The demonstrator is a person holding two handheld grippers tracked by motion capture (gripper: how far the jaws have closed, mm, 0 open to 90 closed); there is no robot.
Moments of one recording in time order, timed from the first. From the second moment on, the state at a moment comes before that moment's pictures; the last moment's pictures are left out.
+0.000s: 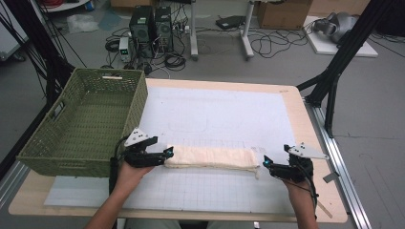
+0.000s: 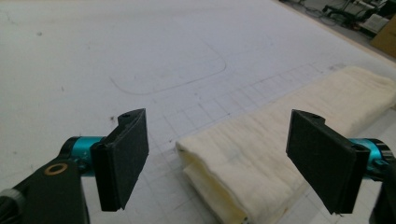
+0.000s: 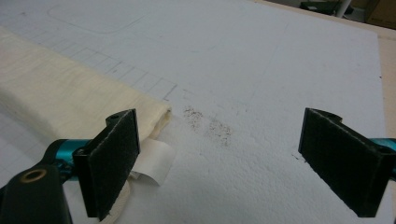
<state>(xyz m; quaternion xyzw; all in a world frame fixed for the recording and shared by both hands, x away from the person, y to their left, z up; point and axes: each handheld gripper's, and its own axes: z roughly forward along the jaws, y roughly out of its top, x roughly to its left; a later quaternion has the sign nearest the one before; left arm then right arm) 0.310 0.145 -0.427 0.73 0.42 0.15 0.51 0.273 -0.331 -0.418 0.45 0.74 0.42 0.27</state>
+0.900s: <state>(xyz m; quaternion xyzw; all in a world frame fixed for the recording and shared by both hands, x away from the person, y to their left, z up) 0.305 0.122 -0.450 0.79 0.42 0.16 0.41 0.275 -0.327 -0.421 0.44 0.75 0.41 0.26</state>
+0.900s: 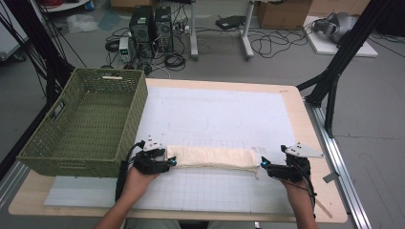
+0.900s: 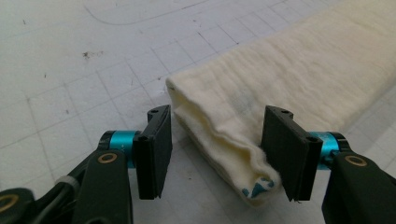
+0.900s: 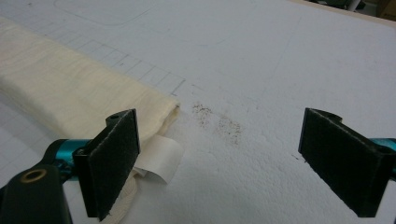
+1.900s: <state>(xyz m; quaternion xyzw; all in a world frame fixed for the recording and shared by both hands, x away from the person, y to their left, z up) 0.298 0.116 -0.451 0.80 0.39 0.15 0.43 0.292 -0.288 -0.439 0.44 0.79 0.38 0.17</state>
